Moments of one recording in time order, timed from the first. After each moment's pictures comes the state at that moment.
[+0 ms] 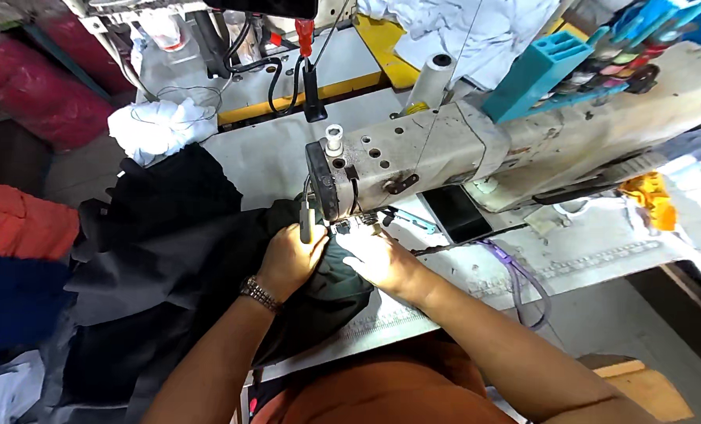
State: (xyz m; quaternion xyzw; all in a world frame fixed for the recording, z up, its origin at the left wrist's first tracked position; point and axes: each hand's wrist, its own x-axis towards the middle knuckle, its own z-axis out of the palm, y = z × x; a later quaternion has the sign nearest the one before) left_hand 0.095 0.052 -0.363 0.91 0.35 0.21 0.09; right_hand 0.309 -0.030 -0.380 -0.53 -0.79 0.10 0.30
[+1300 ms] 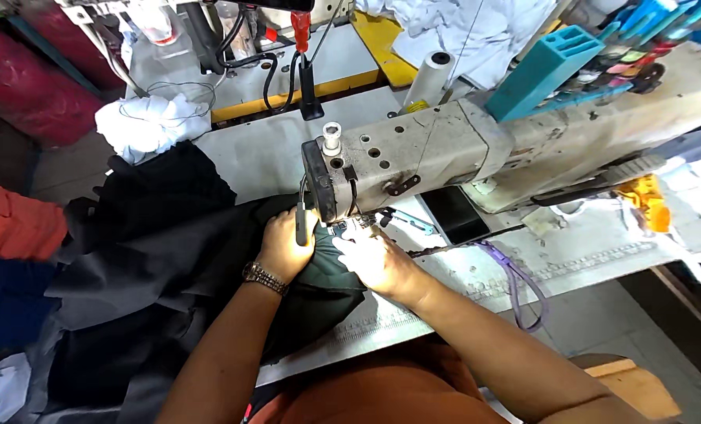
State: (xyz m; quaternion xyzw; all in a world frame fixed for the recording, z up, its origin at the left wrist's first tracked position) left_hand 0.108 0.070 -0.356 0.89 0.43 0.13 0.10; right_hand 0.306 -0.030 -0.381 -0.53 -0.79 0.08 0.30
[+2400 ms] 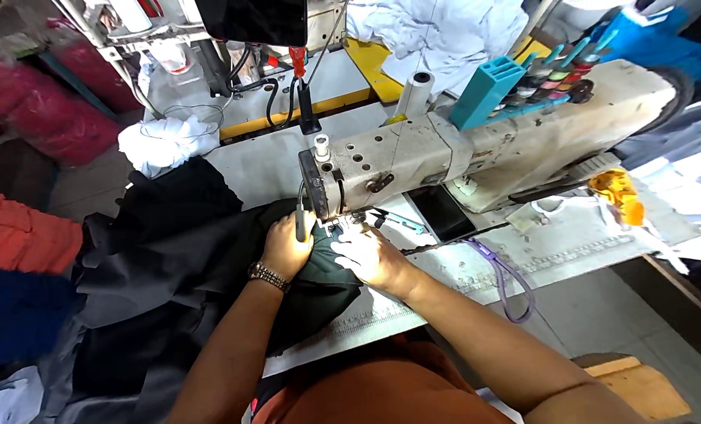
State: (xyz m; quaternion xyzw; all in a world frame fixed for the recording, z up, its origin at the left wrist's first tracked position) left_hand 0.107 0.068 -0.361 0.89 0.44 0.13 0.06; right_hand 0.308 -0.030 -0.382 -0.51 -0.80 0.06 0.31
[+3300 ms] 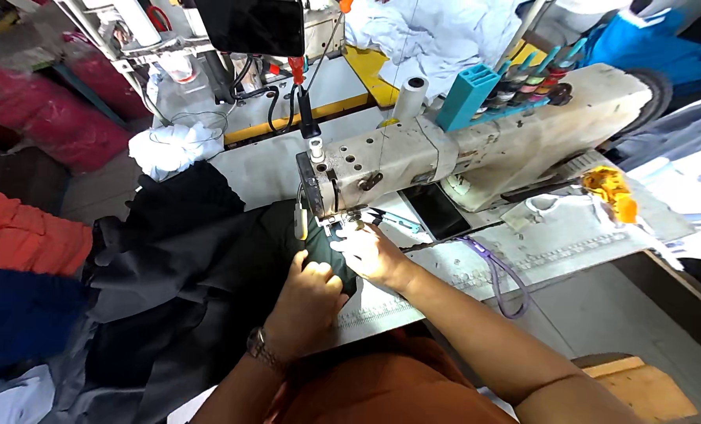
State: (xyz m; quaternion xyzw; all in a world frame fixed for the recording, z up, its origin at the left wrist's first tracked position) left_hand 0.097 -0.033 -0.324 0.96 0.27 0.11 0.03; right_hand 0.315 -0.030 -0.380 -0.51 -0.79 0.11 0.33
